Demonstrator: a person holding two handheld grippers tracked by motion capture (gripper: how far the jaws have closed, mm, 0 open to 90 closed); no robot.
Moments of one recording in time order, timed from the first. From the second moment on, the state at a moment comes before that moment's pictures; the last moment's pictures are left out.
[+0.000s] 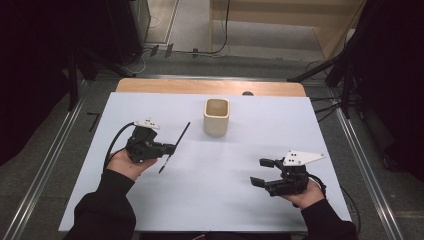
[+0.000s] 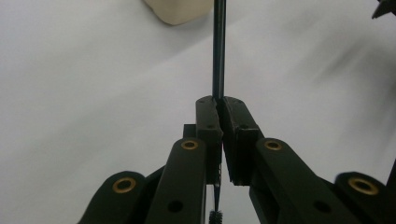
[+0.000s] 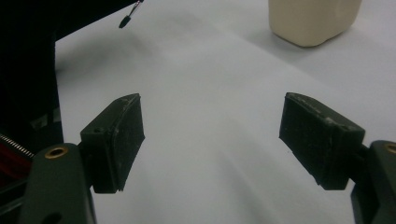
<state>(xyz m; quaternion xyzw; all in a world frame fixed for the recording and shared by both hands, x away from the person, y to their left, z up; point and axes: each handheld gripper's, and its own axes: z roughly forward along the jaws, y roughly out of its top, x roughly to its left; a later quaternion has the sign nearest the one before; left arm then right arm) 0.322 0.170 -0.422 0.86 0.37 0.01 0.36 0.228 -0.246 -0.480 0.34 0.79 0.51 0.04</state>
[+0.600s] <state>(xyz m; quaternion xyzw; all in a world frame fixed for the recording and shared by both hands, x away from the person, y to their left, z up) 0.315 0.145 -0.421 0.89 0.30 -0.01 0.34 0.231 -0.234 -0.479 0.30 0.82 0.49 0.05</state>
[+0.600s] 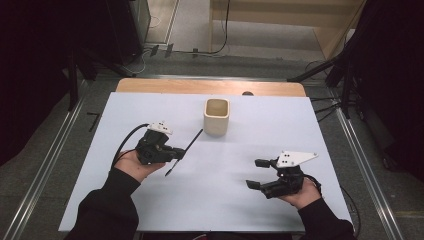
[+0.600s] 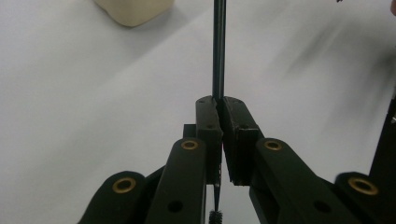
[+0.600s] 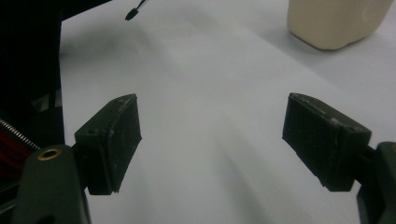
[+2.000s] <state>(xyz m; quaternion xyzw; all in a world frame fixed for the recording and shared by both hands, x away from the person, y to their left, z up) 0.296 0.090 -0.415 0.98 0.12 -0.04 0.17 0.262 -0.184 -0.462 0.19 0.88 0.43 0.02</state>
